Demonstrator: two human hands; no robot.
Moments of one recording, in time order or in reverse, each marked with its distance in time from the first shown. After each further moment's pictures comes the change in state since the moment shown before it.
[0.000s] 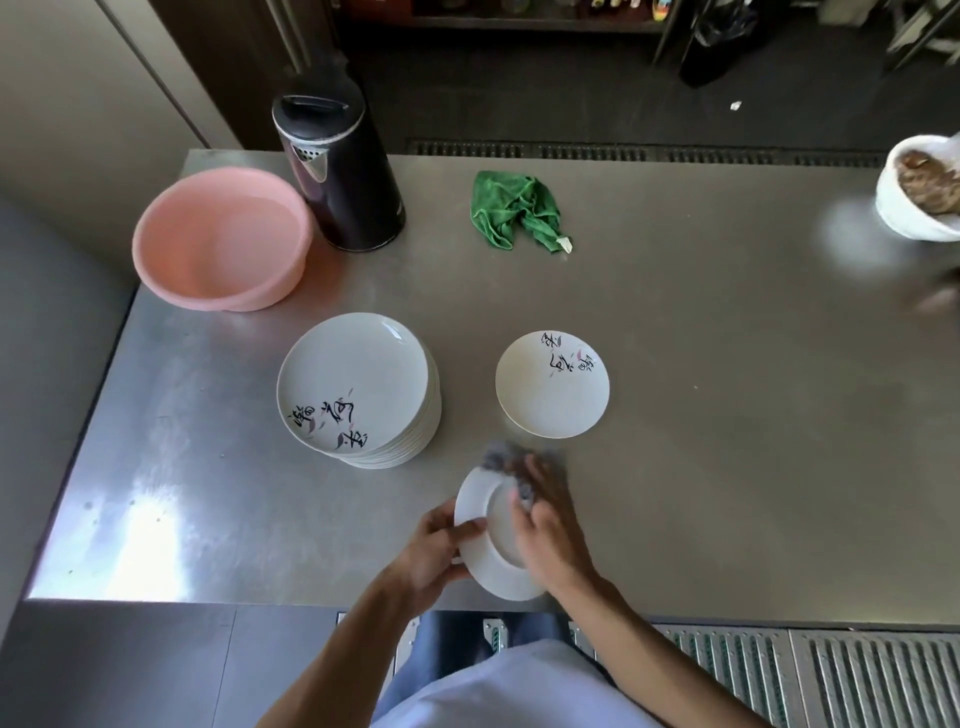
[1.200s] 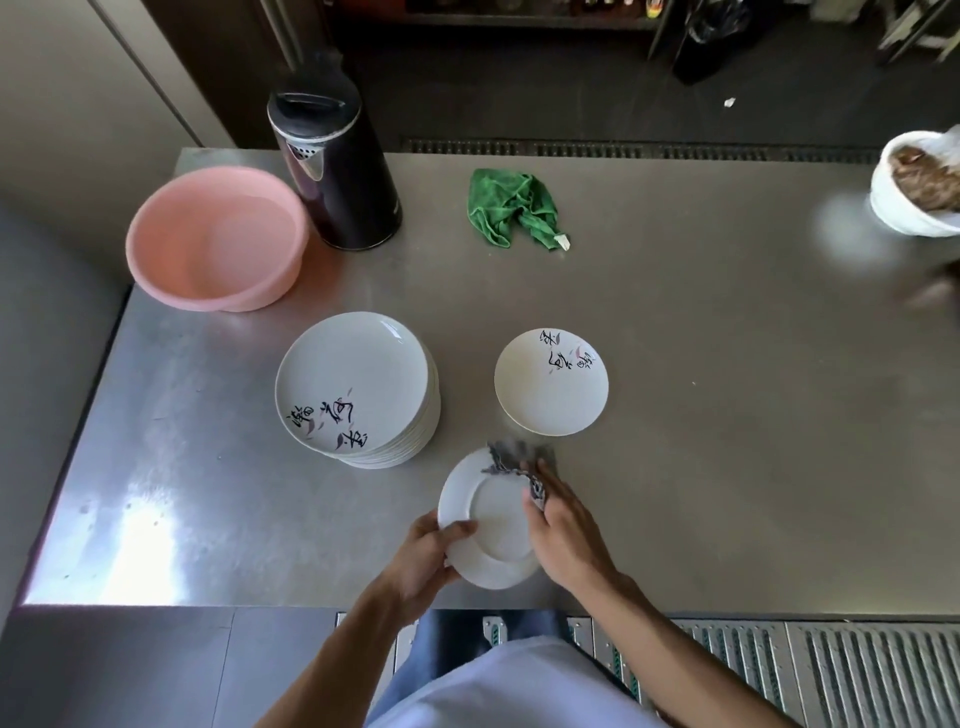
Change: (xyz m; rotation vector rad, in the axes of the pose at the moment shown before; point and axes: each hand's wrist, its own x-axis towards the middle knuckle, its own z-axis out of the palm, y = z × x) left_hand -0.002 -0.007 -0.015 -0.091 0.053 0.002; right_hand -0.005 -0.001 -0.018 -0.030 -0.112 0.113
